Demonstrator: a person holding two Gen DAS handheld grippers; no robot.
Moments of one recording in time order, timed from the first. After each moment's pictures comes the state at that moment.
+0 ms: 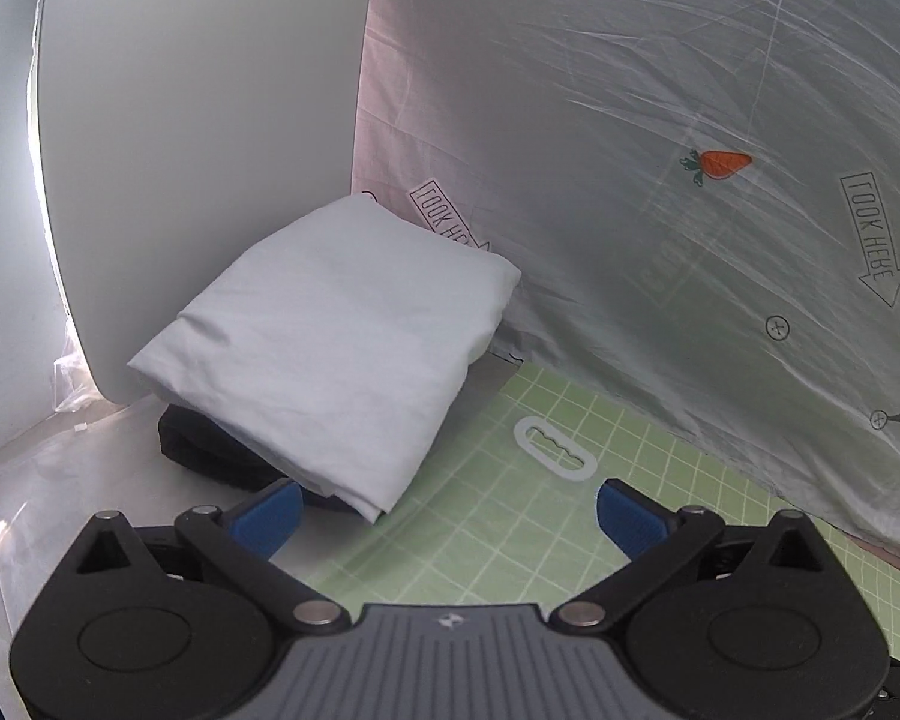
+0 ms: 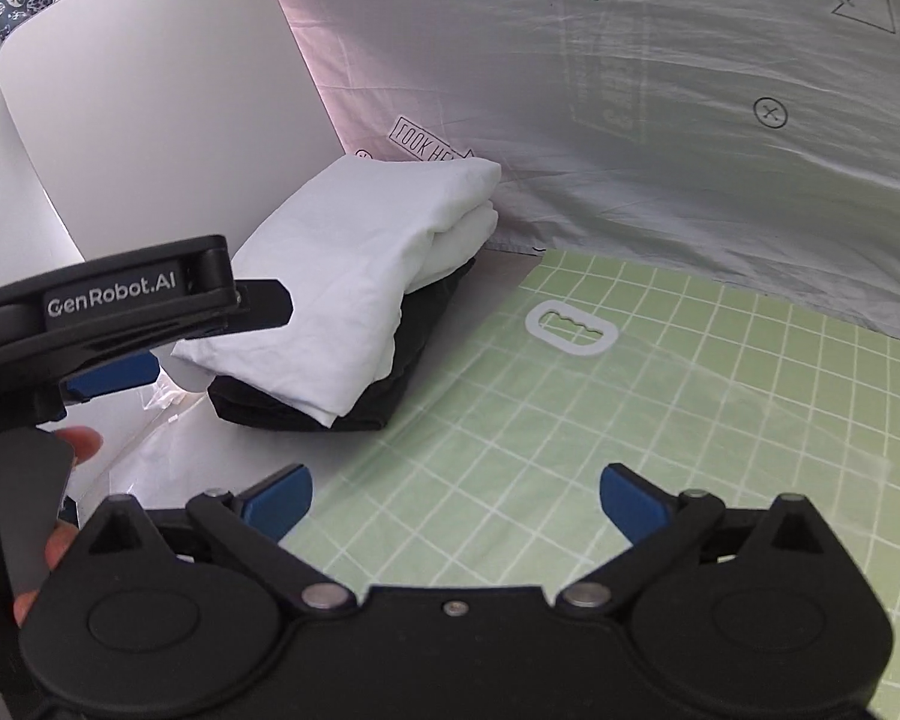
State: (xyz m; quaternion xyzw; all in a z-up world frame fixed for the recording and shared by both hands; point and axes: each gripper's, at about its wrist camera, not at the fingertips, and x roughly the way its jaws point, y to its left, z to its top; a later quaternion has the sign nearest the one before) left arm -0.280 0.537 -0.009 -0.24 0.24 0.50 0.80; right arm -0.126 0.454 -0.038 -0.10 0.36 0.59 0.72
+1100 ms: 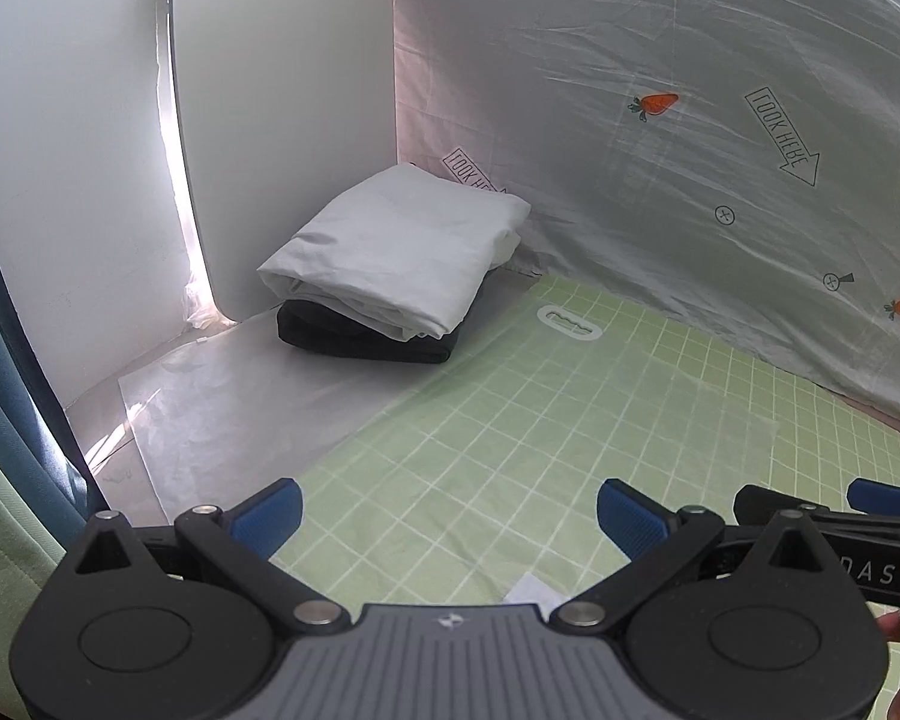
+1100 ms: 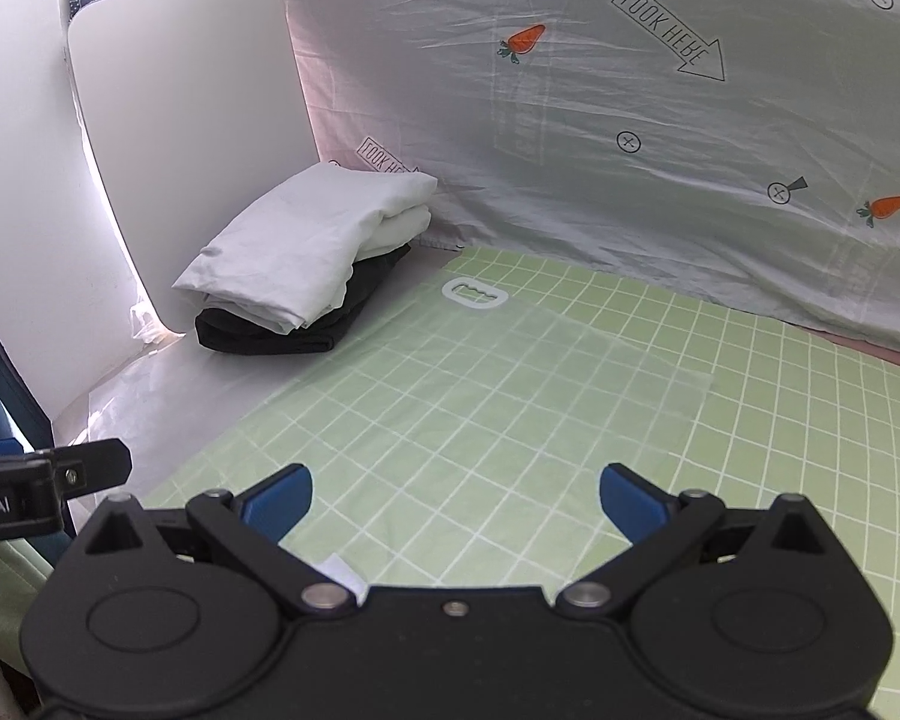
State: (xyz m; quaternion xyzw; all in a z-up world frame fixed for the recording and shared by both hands) left arm -0.358 0.349 -0.008 -0.20 0.27 0.53 0.78; right arm -0.176 0.288 -0.028 -0.13 0.30 0.55 0.77
